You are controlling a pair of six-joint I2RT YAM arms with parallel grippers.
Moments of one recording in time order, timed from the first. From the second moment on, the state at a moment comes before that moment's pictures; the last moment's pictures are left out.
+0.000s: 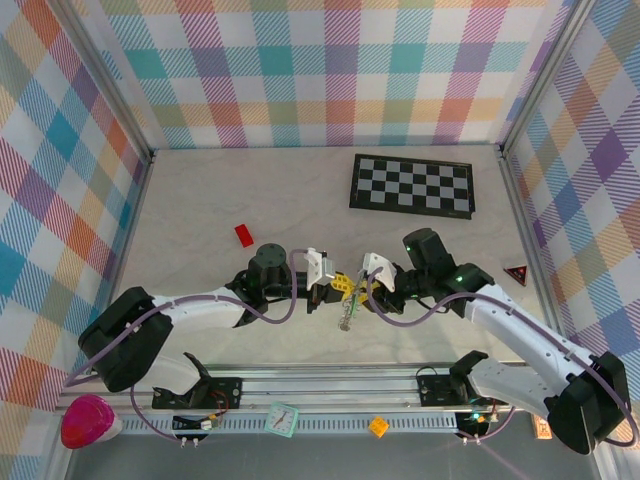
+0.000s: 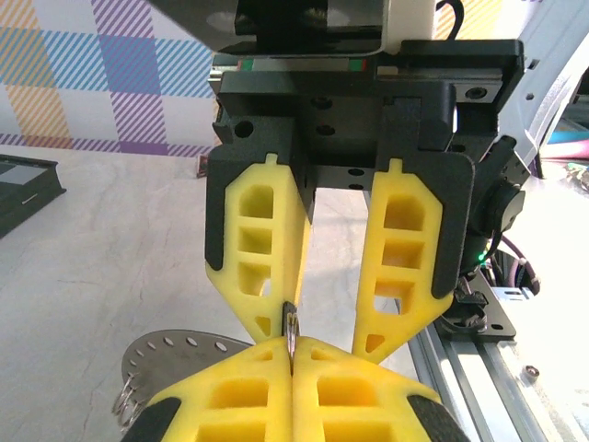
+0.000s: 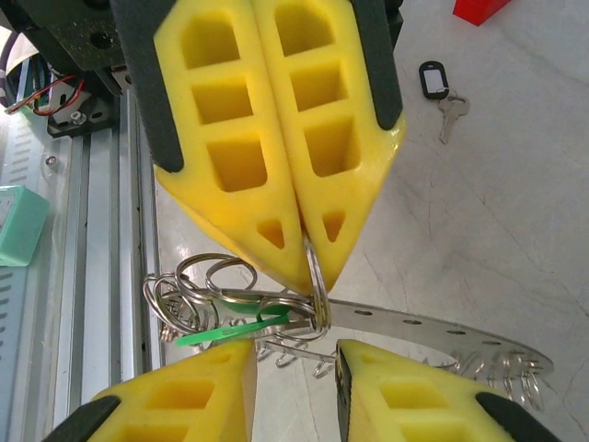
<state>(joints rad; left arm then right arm) -0.79 1.42 0.56 0.69 0.76 0.07 0.61 1.01 0.75 -0.58 -0.63 -0.48</state>
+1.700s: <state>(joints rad) -0.79 1.44 0.56 0.74 0.78 0.04 0.61 0.96 0.73 -0.51 -0.59 -0.45</state>
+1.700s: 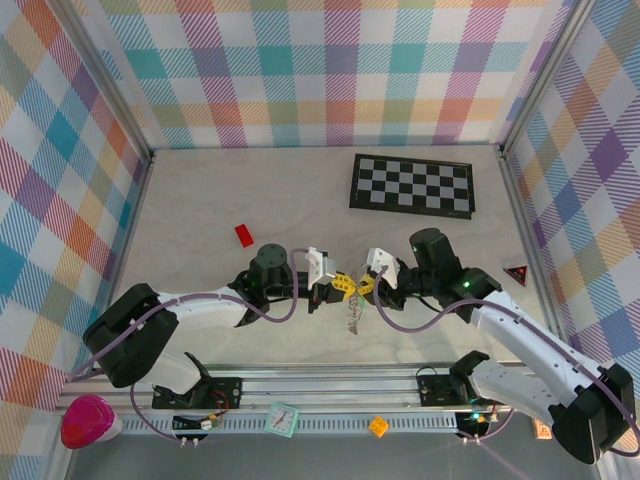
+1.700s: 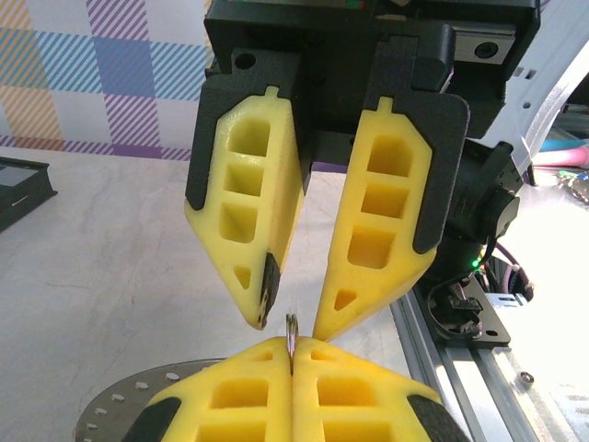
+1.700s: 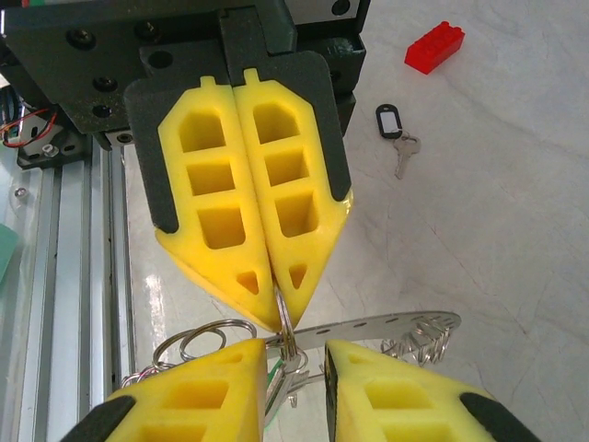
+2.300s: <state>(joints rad) -0.79 1.42 0.55 0.68 0.71 0.08 0.60 1.01 0.76 -0.56 -0.62 -0.49</state>
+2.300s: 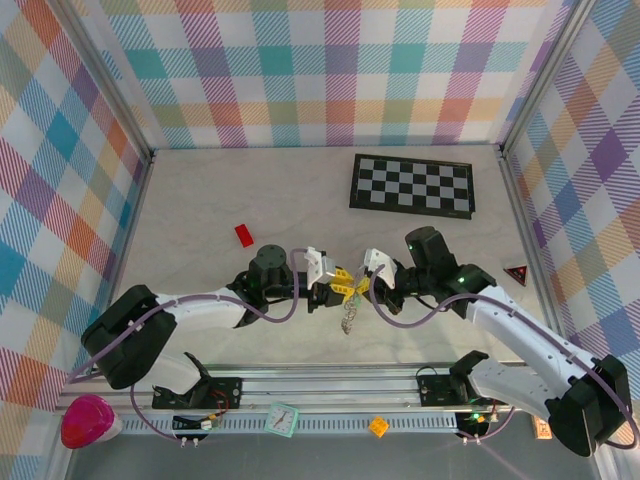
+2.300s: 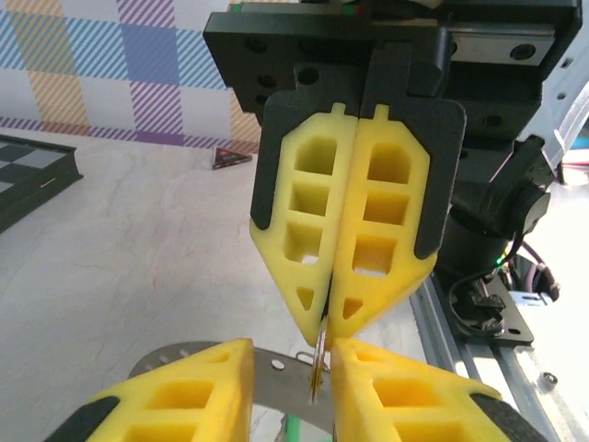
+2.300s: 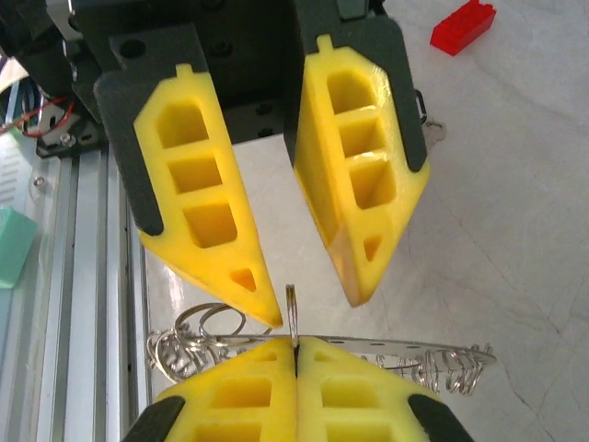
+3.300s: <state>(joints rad) -0.79 1.39 0.64 0.33 0.72 0.22 0.69 1.24 1.03 -0.86 -0.49 -0.74</state>
